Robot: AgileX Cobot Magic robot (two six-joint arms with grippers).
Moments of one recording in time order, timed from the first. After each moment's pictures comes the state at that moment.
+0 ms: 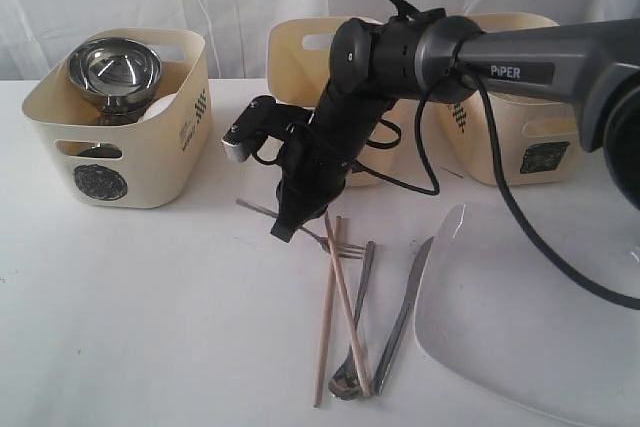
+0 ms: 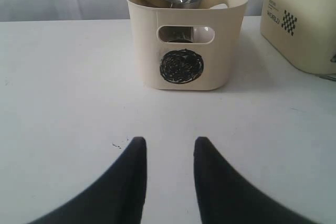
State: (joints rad) left arm -0.09 0.01 0.02 -0.17 0.26 0.13; right arm 0.42 2.16 -1.68 0.36 0.92 -0.86
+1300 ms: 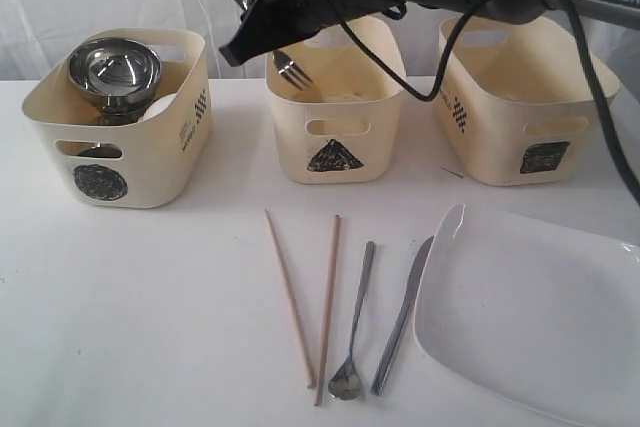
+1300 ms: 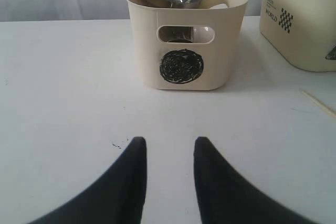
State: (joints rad) left arm -0.09 0.01 0.02 -0.17 0.26 0.13; right arm 0.42 1.96 -1.72 0.41 0.33 -0.74
